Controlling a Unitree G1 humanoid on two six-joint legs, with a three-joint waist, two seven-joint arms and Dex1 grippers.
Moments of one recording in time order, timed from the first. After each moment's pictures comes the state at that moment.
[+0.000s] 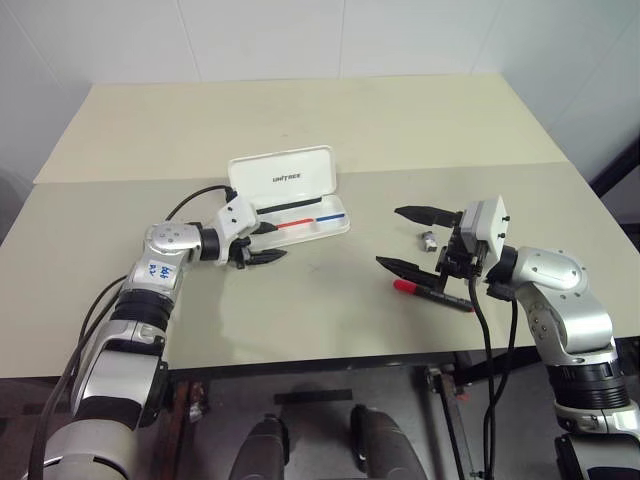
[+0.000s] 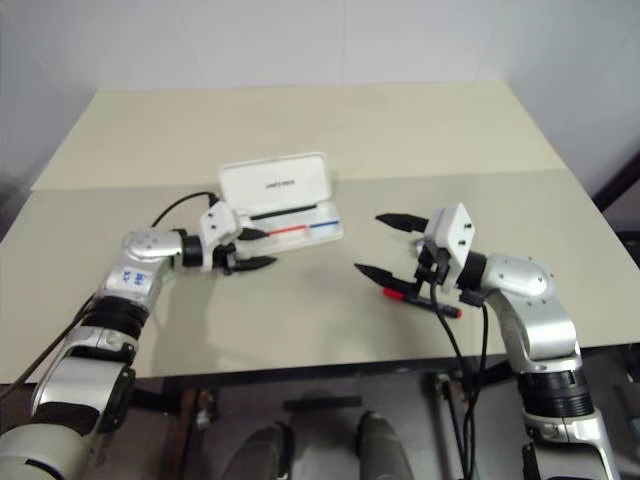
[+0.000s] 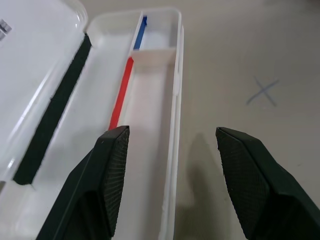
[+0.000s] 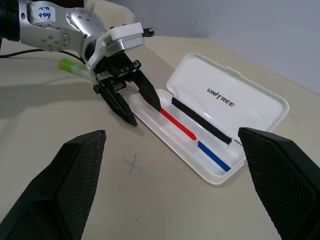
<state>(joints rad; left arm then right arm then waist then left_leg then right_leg) -0.86 0.52 -0.12 0.80 -0.03 -0.09 -1.01 -0.42 -0.60 -0.05 -0.12 0.44 0.17 1.02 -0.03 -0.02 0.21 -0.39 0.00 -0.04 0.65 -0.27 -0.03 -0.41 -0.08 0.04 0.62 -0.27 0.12</state>
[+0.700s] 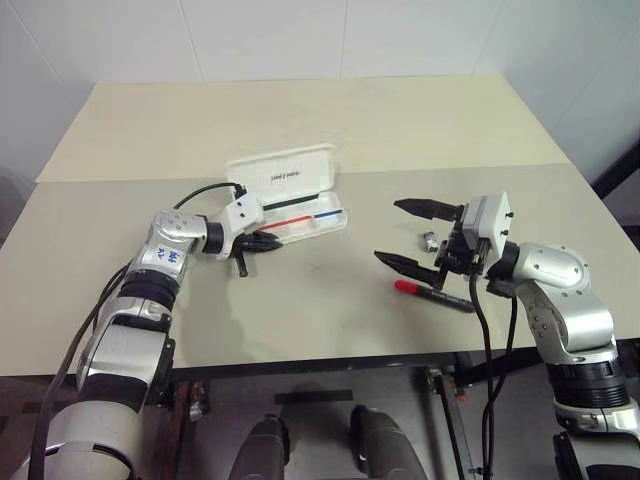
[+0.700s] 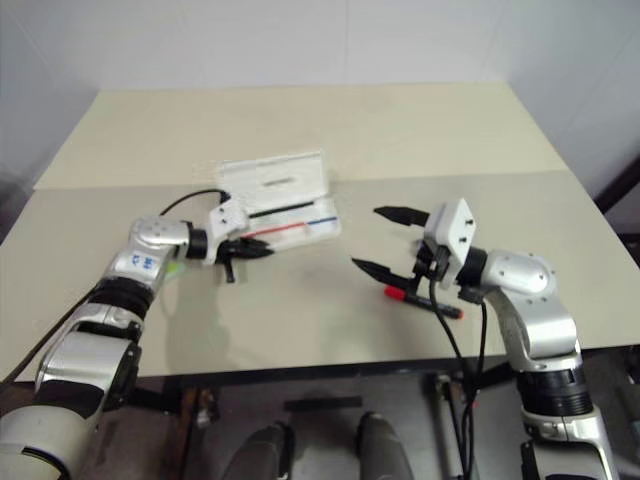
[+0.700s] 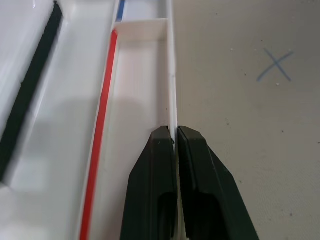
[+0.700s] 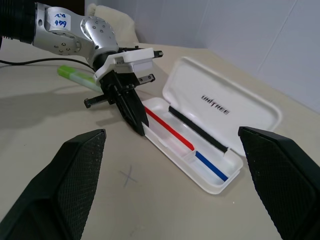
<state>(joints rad) -0.97 0.51 -0.16 0.94 0.06 -0.10 -1.07 -0.44 -0.59 -0.05 -0.15 0.44 0.16 1.01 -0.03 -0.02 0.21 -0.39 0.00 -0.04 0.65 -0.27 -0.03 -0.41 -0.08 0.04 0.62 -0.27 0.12</state>
